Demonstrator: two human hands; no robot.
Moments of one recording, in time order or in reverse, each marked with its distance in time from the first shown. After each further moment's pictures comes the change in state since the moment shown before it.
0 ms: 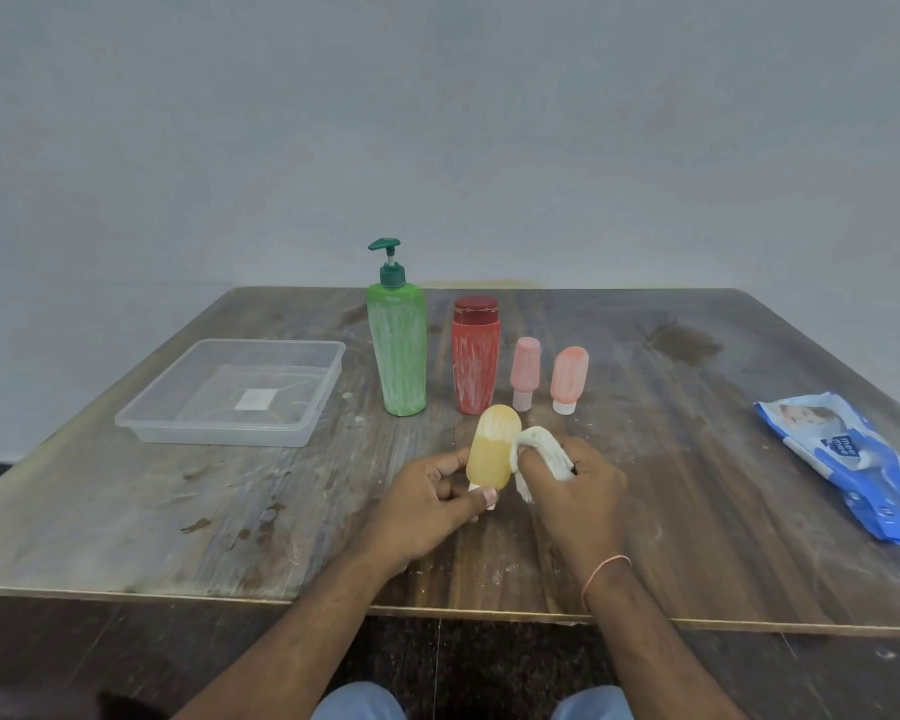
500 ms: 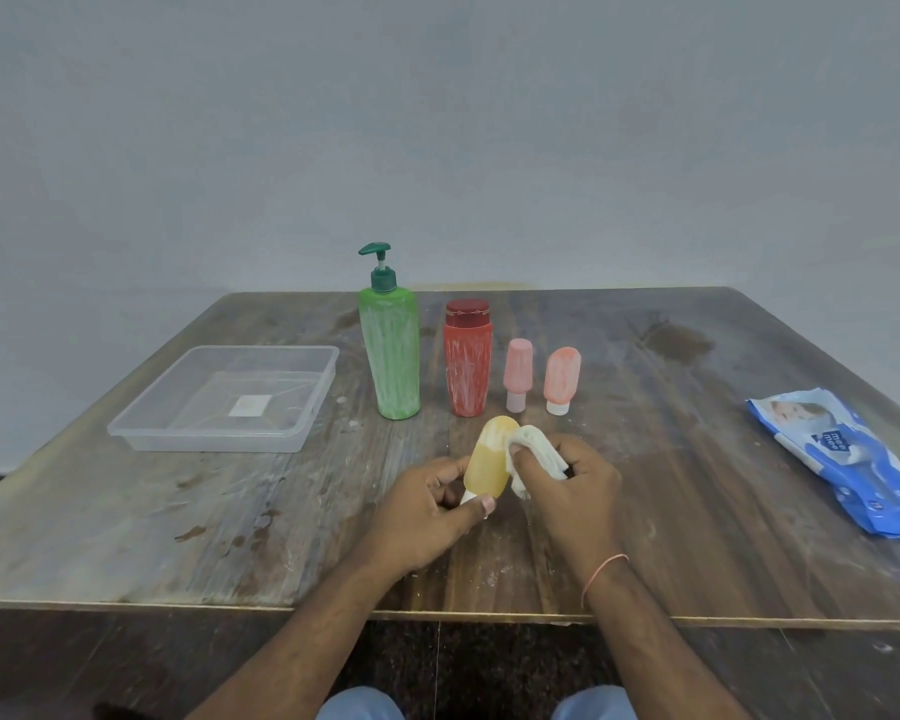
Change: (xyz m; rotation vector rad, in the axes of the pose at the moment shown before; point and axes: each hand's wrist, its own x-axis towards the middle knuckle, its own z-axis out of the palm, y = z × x) left_hand -0.001 -0.001 0.002 0.235 0.035 0.071; right_hand 0.001 0.001 -0.003 0.041 -0.022 0.013
